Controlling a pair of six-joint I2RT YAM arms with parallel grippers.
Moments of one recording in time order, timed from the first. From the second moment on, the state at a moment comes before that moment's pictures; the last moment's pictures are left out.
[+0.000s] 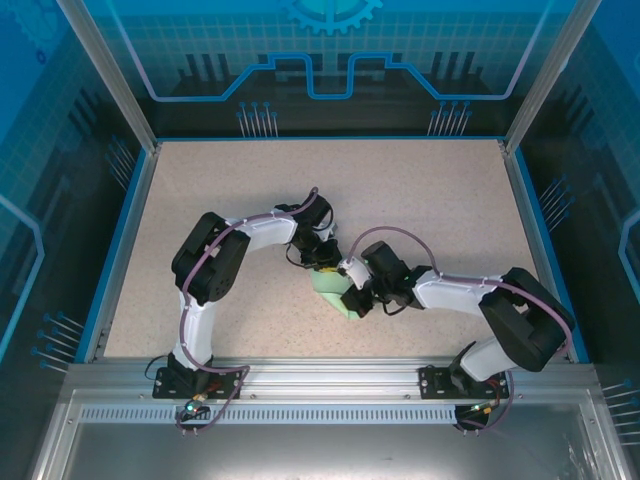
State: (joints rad) left arm -0.56 2.08 1.35 -0.57 0.52 -0.58; right arm 0.70 1.48 0.60 -0.08 -0.41 0.05
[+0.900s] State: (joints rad) left arm -0.56 2.08 1.35 -0.57 0.52 -0.58; right arm 0.63 1.58 0.60 -0.01 -0.50 0.02
